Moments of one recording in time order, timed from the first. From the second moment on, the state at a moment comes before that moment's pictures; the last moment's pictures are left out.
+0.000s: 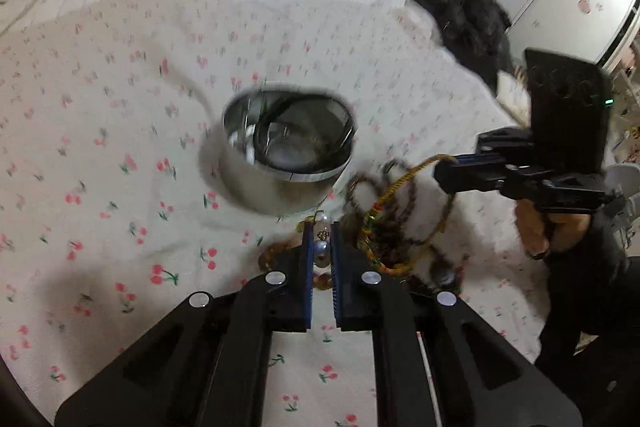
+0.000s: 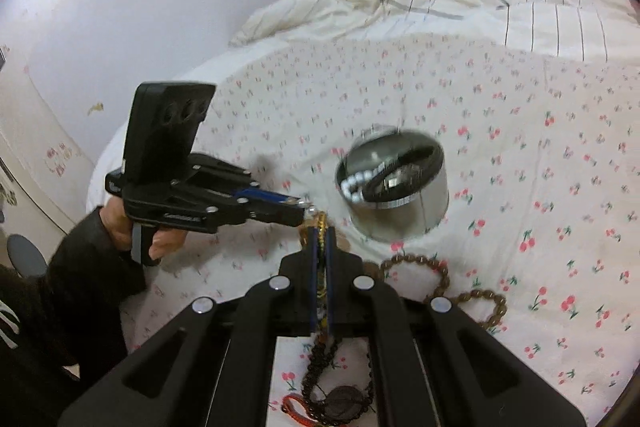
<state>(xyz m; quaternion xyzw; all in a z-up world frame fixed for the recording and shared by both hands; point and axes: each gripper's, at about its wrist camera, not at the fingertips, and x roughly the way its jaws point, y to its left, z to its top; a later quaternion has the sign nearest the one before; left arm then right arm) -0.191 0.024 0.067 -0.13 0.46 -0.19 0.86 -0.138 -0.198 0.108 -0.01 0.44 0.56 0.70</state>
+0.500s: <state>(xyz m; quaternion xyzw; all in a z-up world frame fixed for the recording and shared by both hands) -0.149 0.025 0.099 -0.19 0.38 -0.15 0.89 -0.103 -0.178 0.144 0.00 0.38 0.50 0.77</state>
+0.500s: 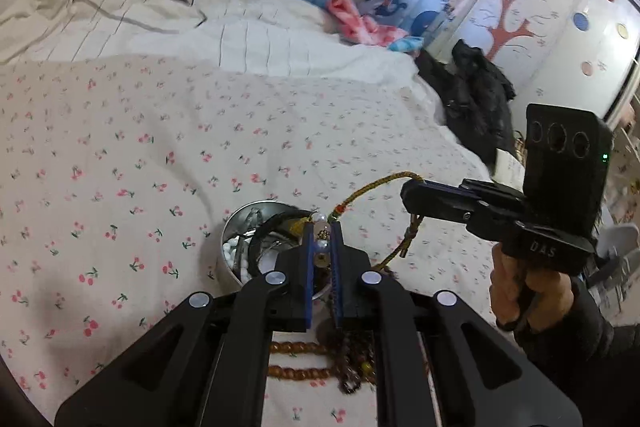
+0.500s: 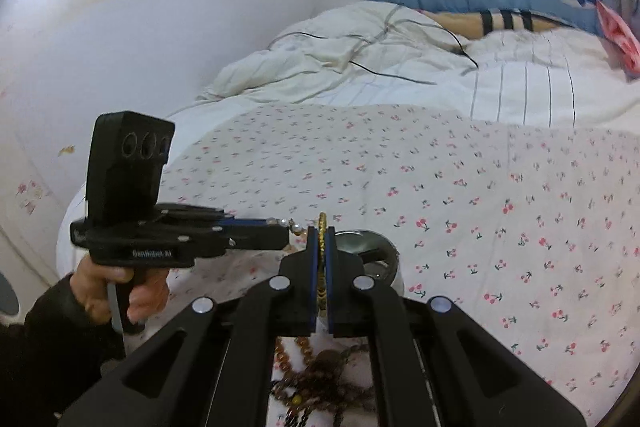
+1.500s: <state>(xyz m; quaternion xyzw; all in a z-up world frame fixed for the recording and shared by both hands) -0.204 0.012 0.070 -0.16 0.48 -0.08 0.86 -0.138 -0.211 0.098 -0.02 0.46 0.45 0.77</state>
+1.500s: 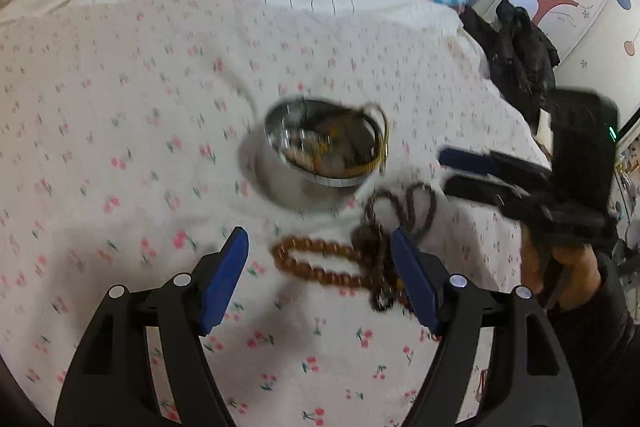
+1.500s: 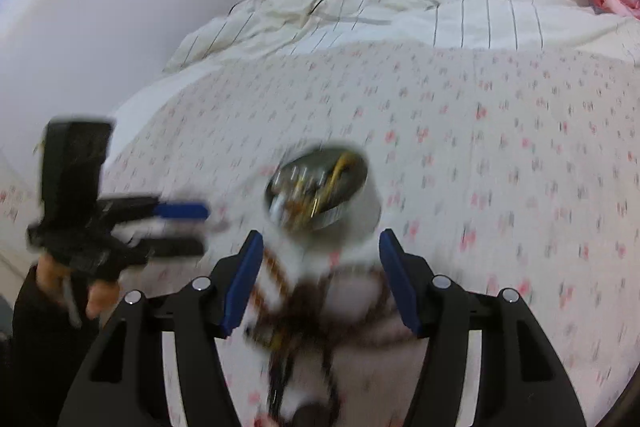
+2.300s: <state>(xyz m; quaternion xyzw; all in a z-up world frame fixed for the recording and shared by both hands) -0.194 0.016 0.012 -0.26 0.52 -0.09 0.81 -0.170 -0.251 0.064 -0.08 0.51 0.52 0.67</state>
